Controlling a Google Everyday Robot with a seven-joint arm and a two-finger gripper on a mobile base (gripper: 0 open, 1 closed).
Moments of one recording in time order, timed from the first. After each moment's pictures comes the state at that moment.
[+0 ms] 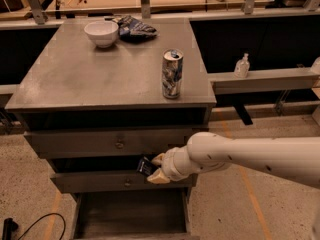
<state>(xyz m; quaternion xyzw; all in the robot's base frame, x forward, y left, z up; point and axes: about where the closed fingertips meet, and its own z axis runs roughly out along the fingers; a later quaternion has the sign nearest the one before) 0.523 0.014 0.562 -0.62 0.71 0.16 0.30</state>
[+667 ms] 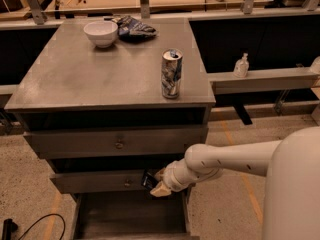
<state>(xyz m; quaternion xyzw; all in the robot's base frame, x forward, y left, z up) 0.522 0.008 0.462 -0.60 0.73 0.20 0.25</state>
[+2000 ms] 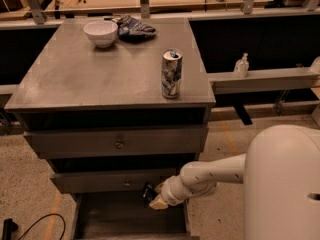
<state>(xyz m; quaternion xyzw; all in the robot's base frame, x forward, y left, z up) 0.508 0.013 0.385 -0.57 0.77 0.20 0.23</state>
